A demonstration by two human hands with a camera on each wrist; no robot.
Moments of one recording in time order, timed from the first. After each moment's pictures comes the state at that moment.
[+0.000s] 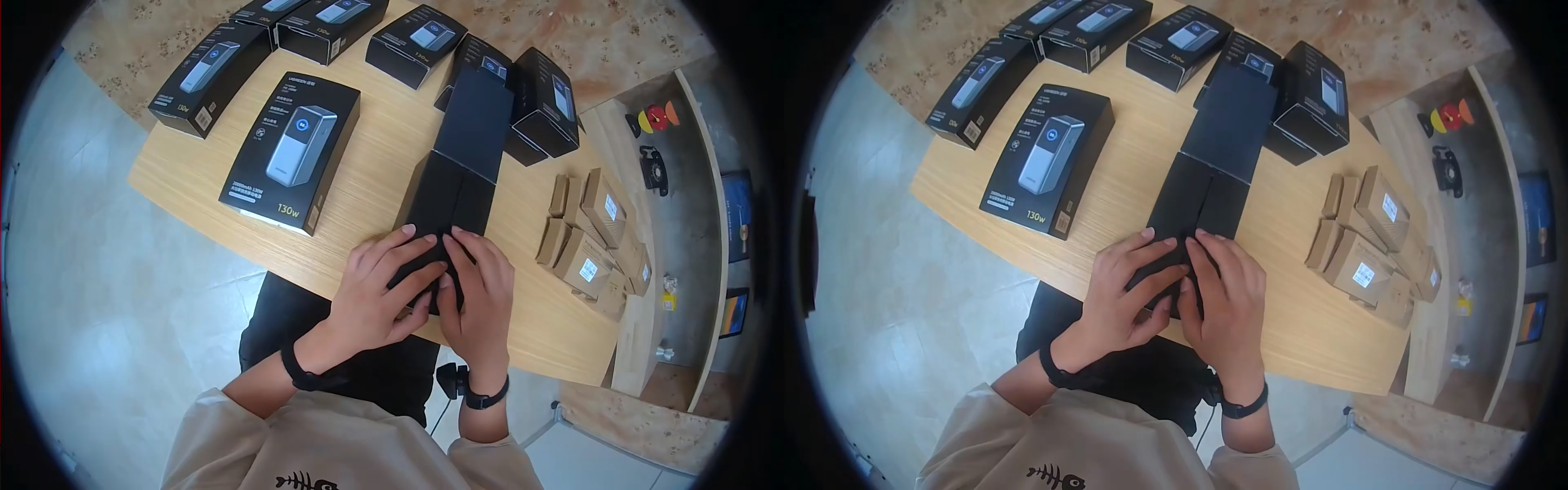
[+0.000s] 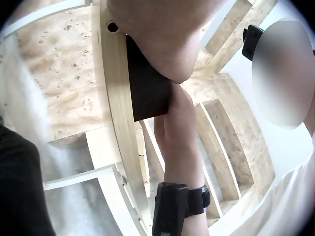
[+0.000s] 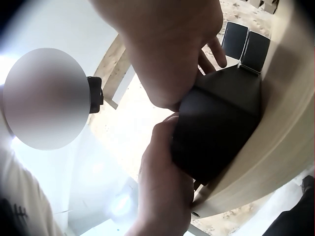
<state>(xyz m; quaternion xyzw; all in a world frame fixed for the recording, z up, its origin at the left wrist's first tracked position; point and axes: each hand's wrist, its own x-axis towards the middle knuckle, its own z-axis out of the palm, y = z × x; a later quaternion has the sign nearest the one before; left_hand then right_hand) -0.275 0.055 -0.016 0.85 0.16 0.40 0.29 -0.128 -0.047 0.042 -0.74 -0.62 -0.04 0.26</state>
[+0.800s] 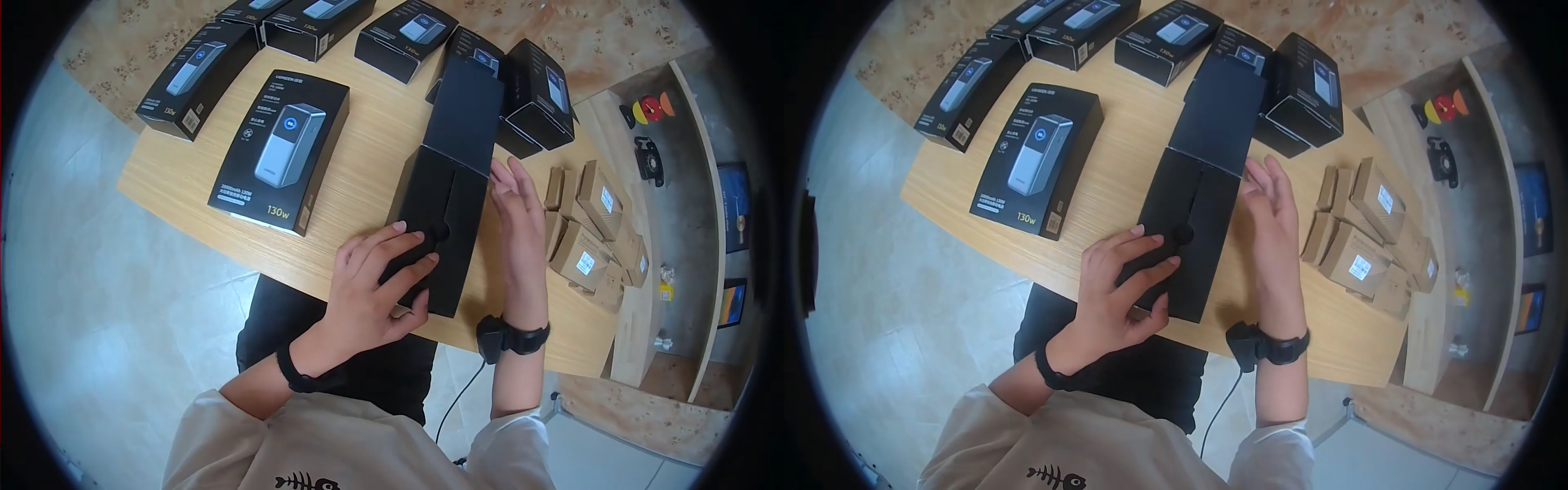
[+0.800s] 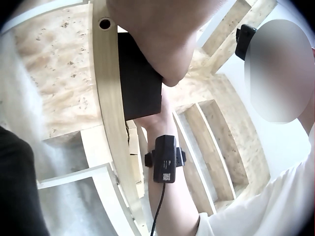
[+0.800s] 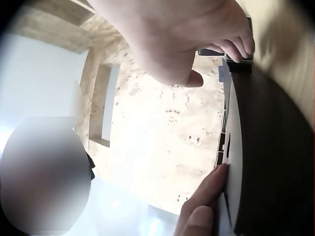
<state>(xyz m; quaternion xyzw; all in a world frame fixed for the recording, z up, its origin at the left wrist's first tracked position) -0.271 0.055 -0.014 0.85 0.19 0.41 0.28 -0.052 0.003 0.040 -0.67 -0.28 0.28 0.63</state>
